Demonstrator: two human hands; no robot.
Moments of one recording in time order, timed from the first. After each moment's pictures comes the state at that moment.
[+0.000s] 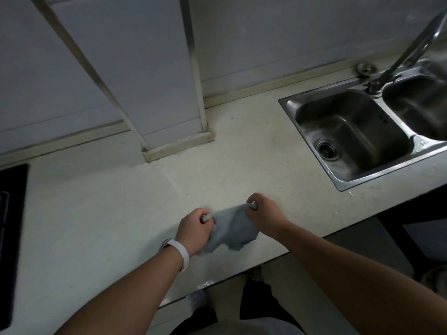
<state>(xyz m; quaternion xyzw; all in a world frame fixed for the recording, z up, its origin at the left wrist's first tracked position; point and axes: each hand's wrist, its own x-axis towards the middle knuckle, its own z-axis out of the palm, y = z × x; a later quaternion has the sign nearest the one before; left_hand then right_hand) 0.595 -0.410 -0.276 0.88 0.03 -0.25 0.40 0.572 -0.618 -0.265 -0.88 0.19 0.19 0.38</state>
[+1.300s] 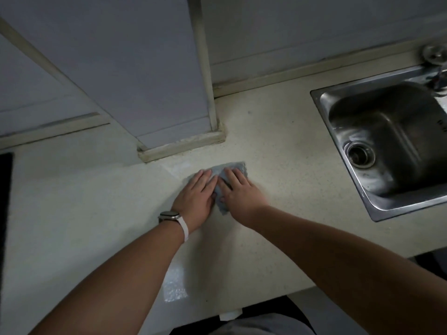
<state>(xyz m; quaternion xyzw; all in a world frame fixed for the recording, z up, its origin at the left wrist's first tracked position) 0.715 -0.420 -0.324 0.96 -0.25 -0.12 0.10 0.693 -0.586 -0.292 -0.96 -0.15 0.23 0.07</state>
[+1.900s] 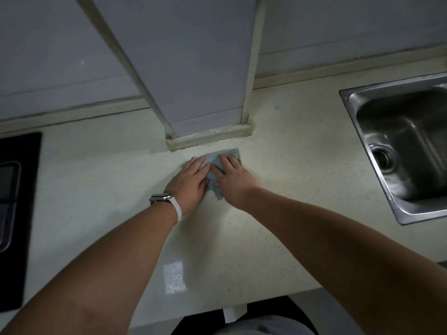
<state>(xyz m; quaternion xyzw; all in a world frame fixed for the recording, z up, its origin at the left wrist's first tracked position) 0.735 -0.344 -0.319 0.96 -0.18 -0.14 0.17 0.729 -0.512 -0.298 -0.95 -0.18 0.24 0.06</state>
